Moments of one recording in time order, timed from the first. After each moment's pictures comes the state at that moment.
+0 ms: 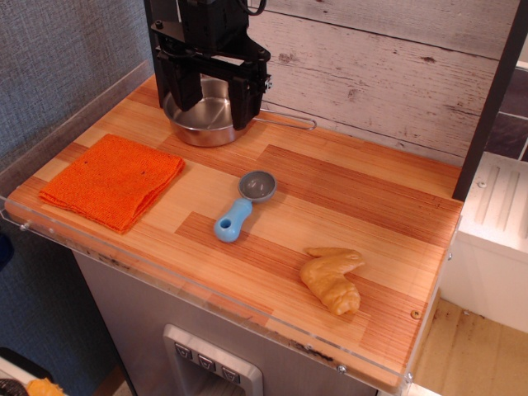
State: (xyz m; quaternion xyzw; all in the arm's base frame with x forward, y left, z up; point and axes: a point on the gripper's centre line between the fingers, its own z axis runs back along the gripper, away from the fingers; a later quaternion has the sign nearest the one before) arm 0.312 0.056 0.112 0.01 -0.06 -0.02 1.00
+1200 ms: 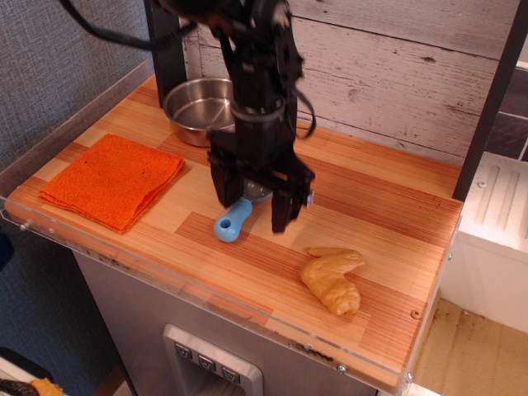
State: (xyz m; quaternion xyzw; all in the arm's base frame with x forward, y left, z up) arm 0.293 0.008 0.027 0.01 -0.01 -0.06 1.00
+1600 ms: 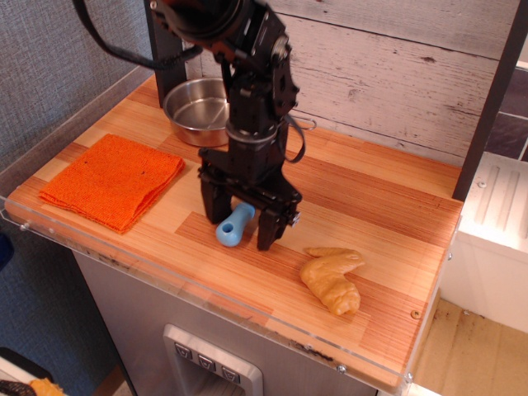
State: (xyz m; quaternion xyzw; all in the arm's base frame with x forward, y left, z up) arm 0.287 0.020 0.006 0.03 0.02 -0.05 1.00
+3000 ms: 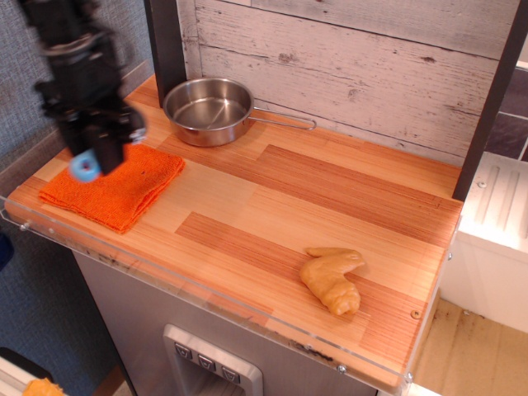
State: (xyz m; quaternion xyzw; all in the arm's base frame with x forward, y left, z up) arm 0.241 0.156 0.065 -0.01 0.00 0.00 1.00
